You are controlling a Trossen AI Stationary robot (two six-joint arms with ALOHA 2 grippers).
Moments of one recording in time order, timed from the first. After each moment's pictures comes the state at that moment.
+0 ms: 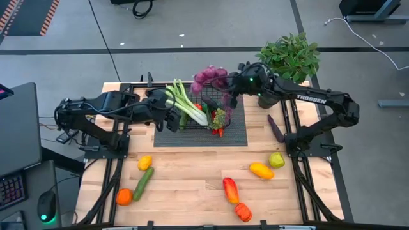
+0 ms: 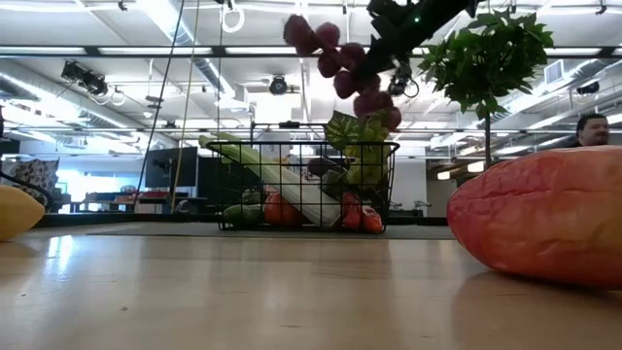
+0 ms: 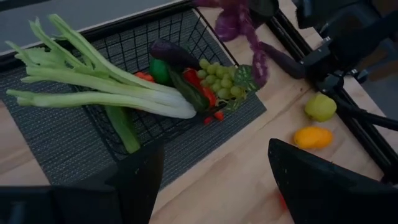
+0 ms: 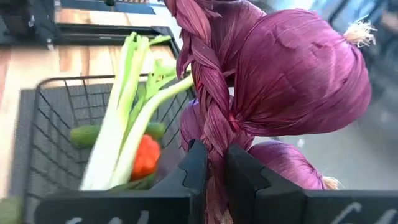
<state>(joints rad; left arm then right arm) -0.12 1.39 1.72 -1.21 -0.47 -1.01 -0.39 1.36 1.21 -0.32 0.11 -0.26</state>
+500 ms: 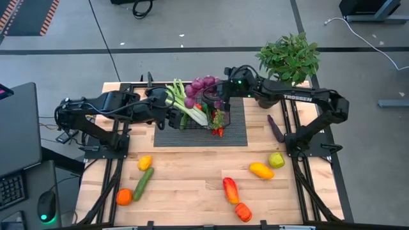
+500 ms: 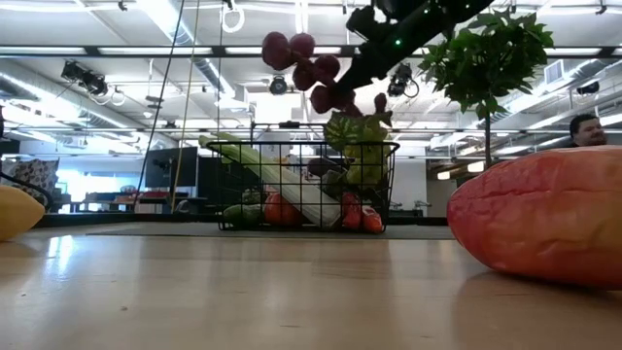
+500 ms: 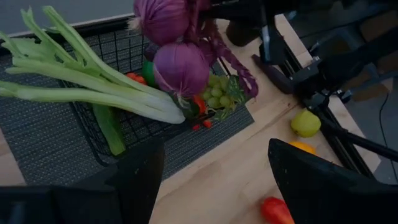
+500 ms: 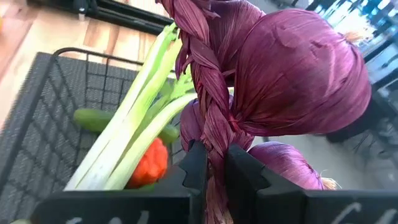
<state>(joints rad) -0.11 1.39 1.72 -1.17 -0.48 -1.09 -0.39 1.49 1.21 -0.19 0.01 -0.48</state>
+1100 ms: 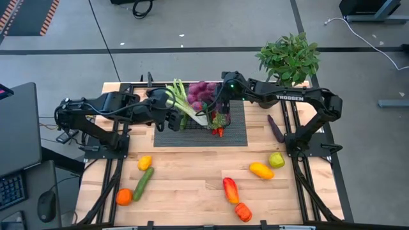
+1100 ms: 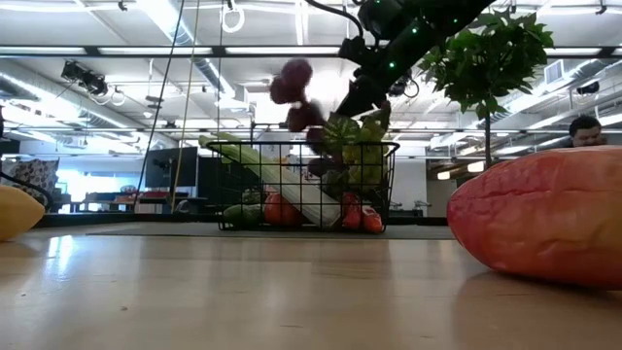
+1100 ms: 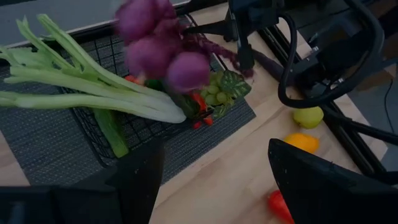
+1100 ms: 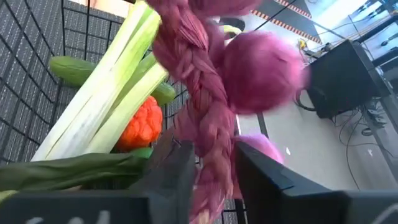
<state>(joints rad) -0.12 1.39 1.72 -1.17 -0.48 -1.03 -0.38 1.57 1.21 -0.24 0.11 -0.53</state>
